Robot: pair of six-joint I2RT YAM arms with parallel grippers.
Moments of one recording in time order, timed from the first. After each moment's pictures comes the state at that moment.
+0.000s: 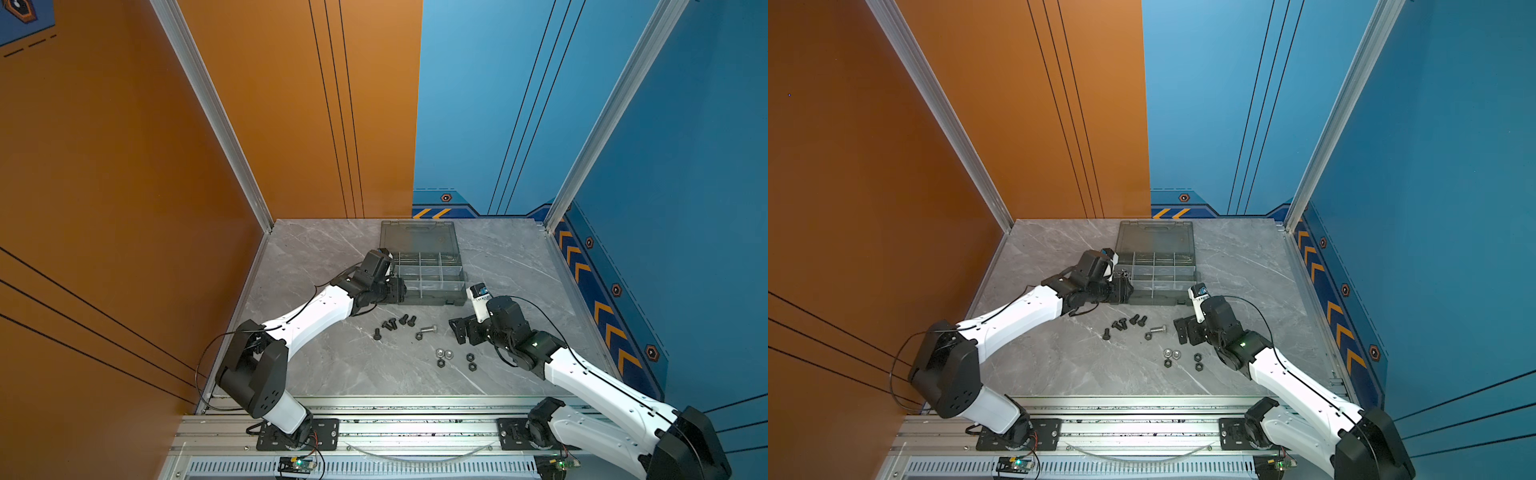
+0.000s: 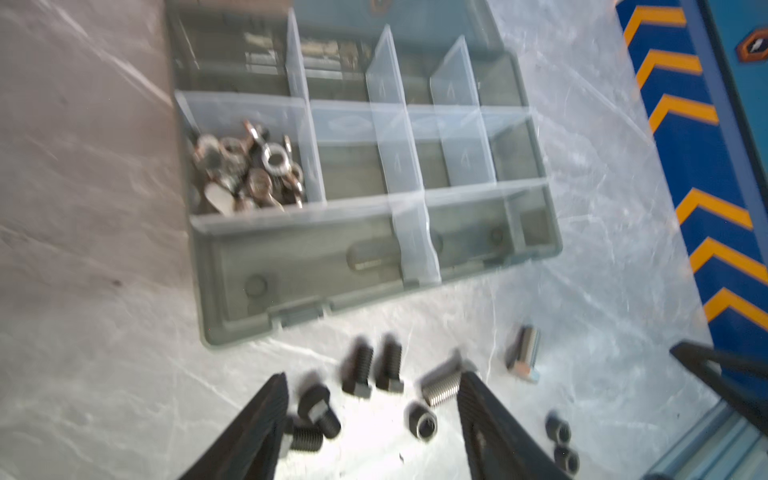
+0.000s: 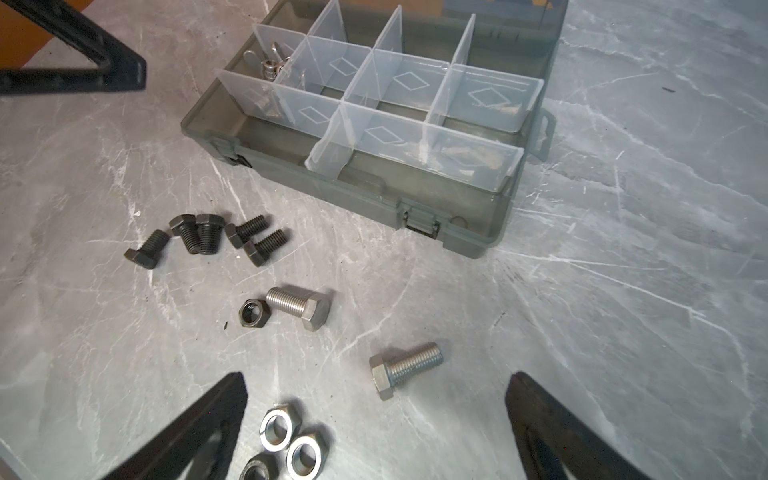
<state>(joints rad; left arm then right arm) -0.60 1.55 1.10 -0.40 0.07 -0.54 0.58 1.00 0.57 -0.26 0.02 0.21</state>
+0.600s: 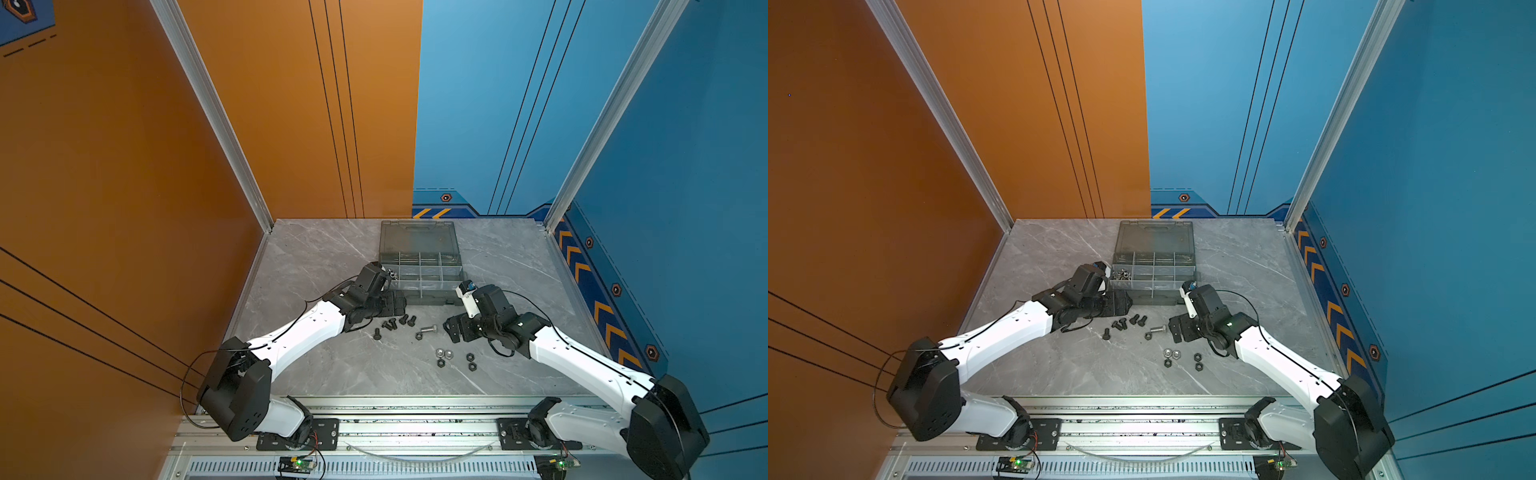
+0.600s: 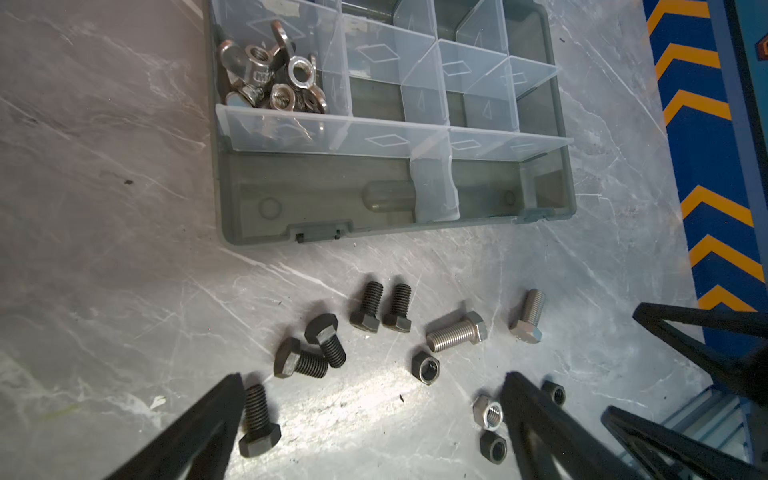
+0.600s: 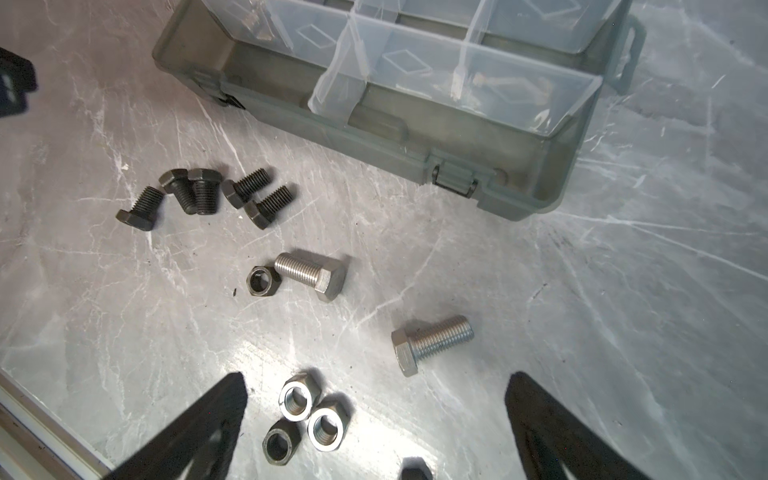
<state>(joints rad) -0.62 1.43 0.98 -0.42 0.04 -0.63 0.58 1.20 0.73 -0.44 -0.04 0.24</state>
